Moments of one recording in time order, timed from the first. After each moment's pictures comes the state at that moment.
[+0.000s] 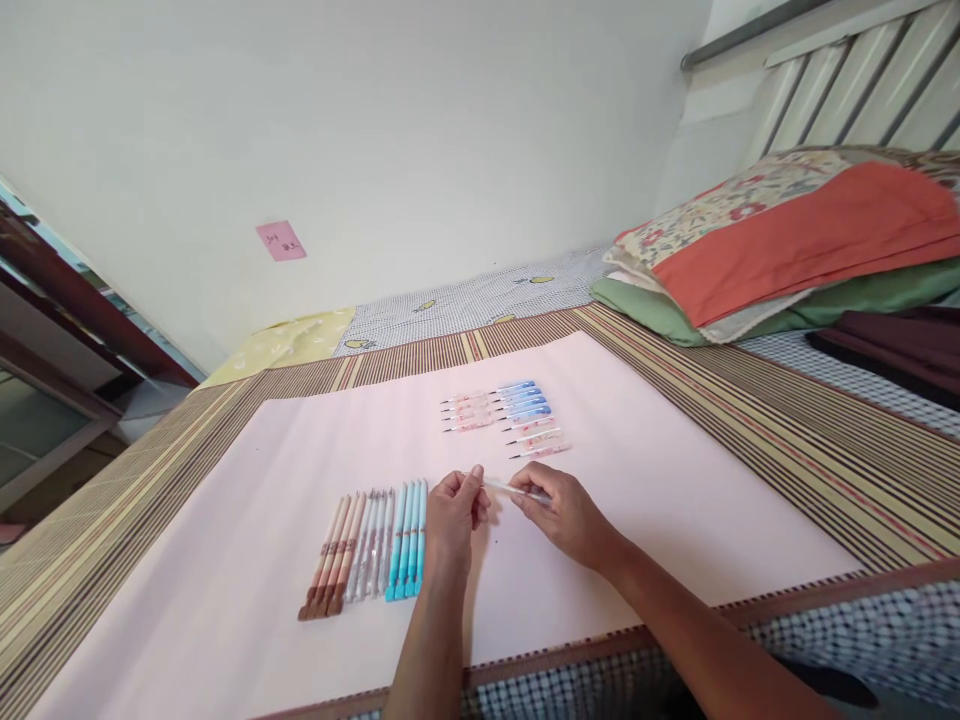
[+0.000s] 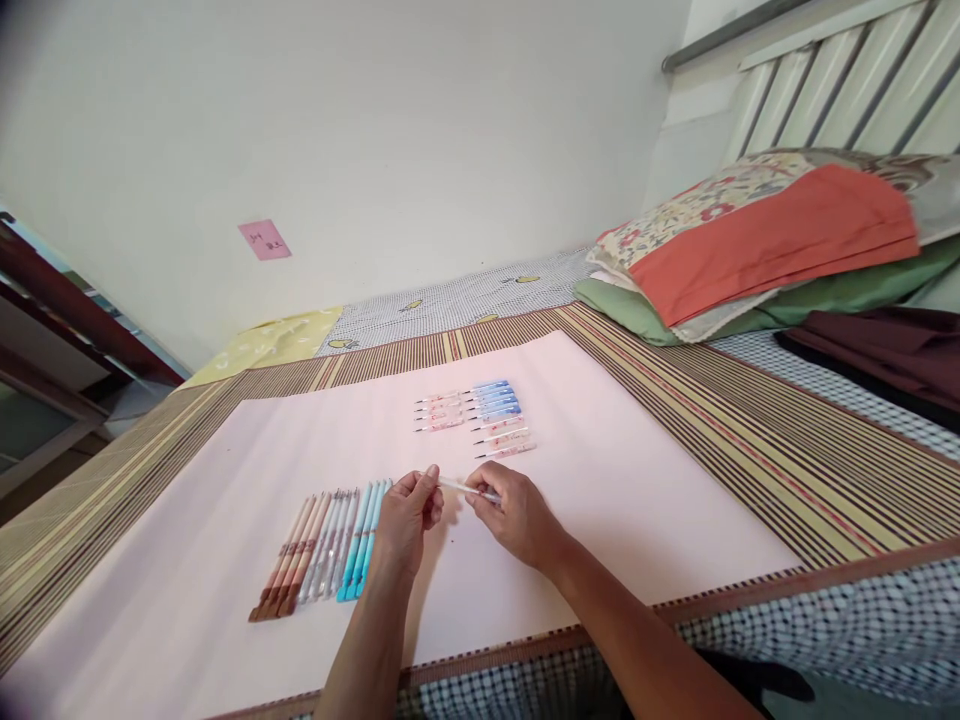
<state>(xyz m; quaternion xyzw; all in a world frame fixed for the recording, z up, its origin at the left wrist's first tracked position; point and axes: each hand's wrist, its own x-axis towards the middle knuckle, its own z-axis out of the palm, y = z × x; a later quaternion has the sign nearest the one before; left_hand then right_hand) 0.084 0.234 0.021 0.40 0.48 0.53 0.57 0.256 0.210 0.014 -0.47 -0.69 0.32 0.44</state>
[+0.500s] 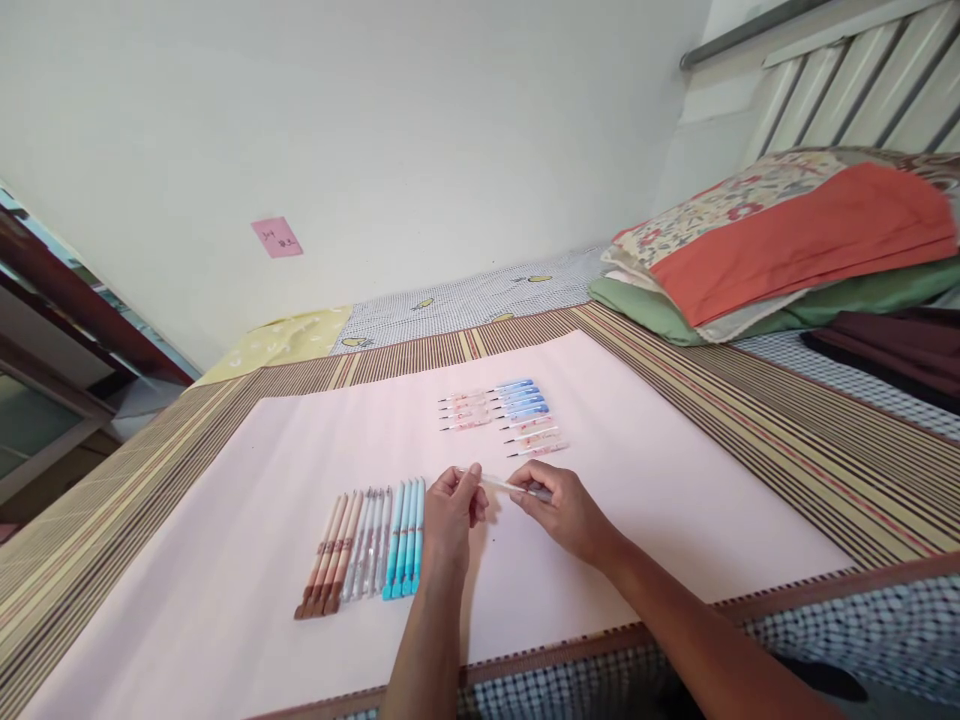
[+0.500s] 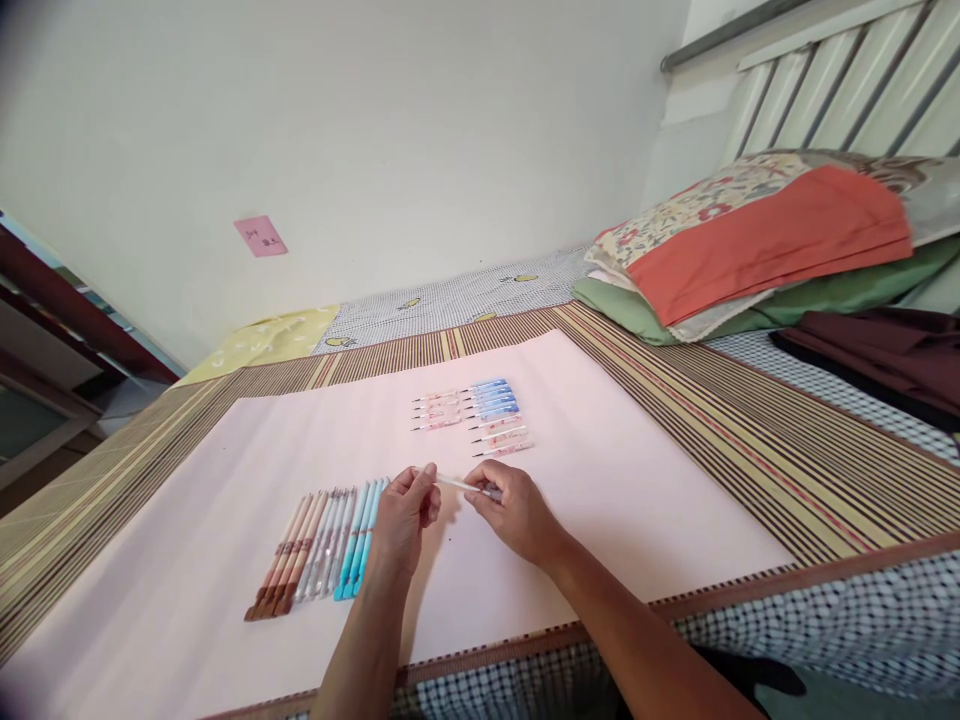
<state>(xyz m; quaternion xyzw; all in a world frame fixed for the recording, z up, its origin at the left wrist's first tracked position) 0.083 0.231 0.026 0.40 0.46 0.54 0.58 0.258 0.209 0.017 -0.47 -0.66 0.36 0.46</state>
